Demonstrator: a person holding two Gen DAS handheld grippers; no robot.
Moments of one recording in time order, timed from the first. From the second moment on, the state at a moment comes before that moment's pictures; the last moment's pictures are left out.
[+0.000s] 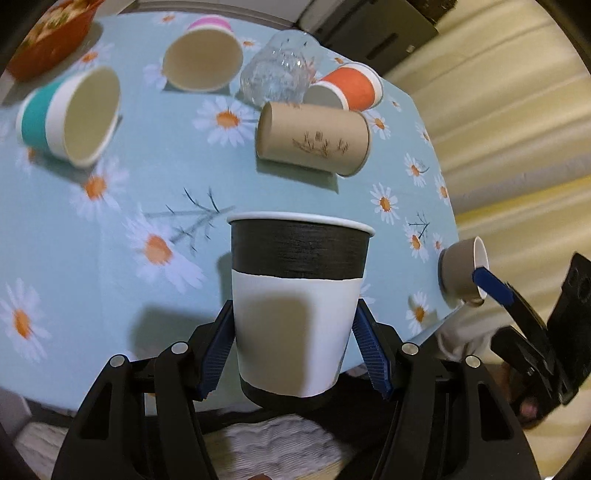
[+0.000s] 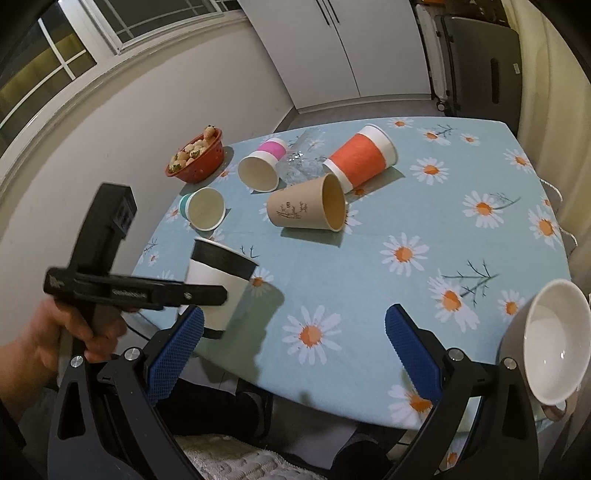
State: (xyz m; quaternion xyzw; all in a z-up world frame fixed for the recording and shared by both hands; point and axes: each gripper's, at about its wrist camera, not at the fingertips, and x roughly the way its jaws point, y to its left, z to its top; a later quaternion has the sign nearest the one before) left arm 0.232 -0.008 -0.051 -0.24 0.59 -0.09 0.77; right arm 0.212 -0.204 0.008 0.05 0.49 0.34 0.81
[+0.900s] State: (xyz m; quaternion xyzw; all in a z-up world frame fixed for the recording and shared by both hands) left arm 0.227 -0.018 -0.060 -0.23 0.59 -0.02 0.77; right arm 0.206 -0.214 -0.004 0.08 0.51 0.34 0.78
